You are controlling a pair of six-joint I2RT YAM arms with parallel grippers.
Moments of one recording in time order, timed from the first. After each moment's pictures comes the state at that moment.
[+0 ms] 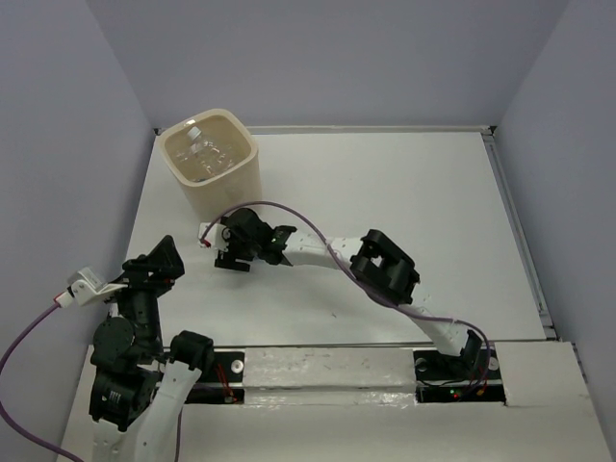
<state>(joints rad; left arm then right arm) -0.32 0.02 0.71 -0.55 -0.57 -0.62 1.07 2.42 1.93 -0.13 -0.06 -0.51</state>
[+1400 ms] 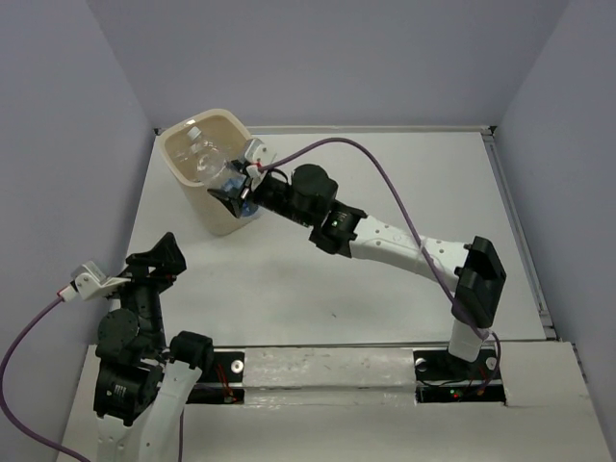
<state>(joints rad) -0.27 0.06 0.71 -0.54 -0.55 -0.61 1.07 1.77 1.56 0.38 -0.06 -0.17</state>
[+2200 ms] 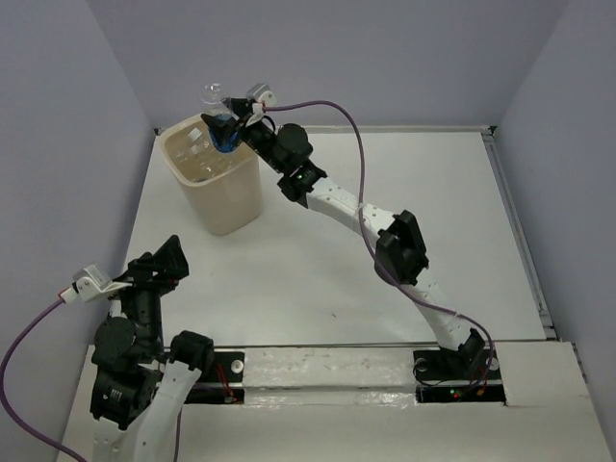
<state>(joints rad) -0.33 0.02 0.70 -0.52 -0.52 -0.60 0.85 2.46 2.39 0.57 -0.10 0.03</state>
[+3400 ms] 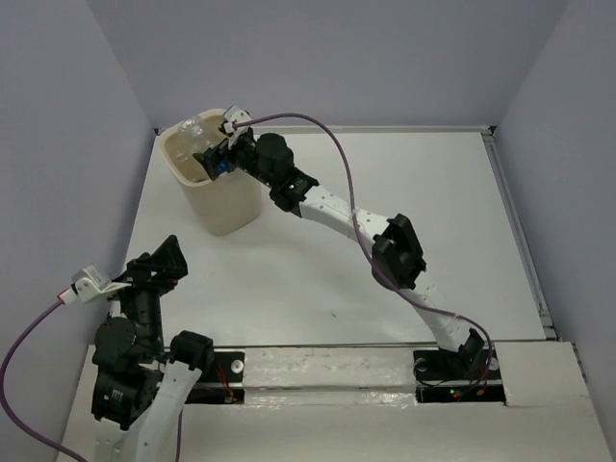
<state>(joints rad) -0.32 0.02 0.70 -0.53 -0.53 -0.60 0.90 2.45 2.34 0.33 -0.09 -0.07</state>
